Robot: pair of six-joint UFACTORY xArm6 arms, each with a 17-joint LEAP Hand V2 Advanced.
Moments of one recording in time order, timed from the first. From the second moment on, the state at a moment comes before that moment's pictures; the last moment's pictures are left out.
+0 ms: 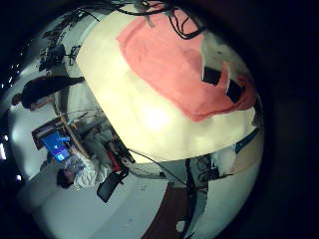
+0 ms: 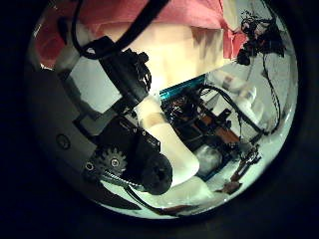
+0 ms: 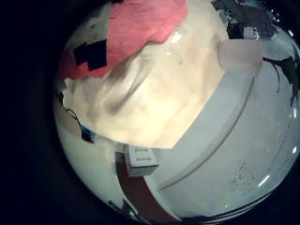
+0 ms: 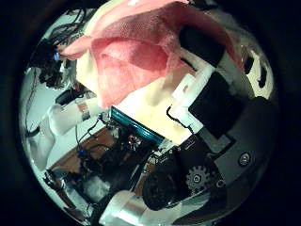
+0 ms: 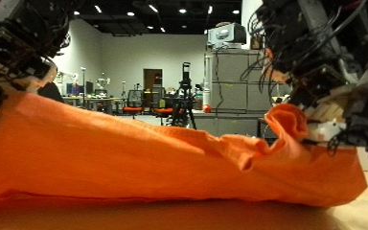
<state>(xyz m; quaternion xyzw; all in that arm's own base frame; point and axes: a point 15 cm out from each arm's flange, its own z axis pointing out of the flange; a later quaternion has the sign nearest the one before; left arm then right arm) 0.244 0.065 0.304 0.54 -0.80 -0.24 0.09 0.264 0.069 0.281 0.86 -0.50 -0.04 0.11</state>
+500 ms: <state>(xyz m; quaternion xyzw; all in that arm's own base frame) 0.287 0.078 0.335 0.56 -0.79 -0.23 0.09 0.364 0.105 0.374 0.84 -0.54 -0.01 0.02</state>
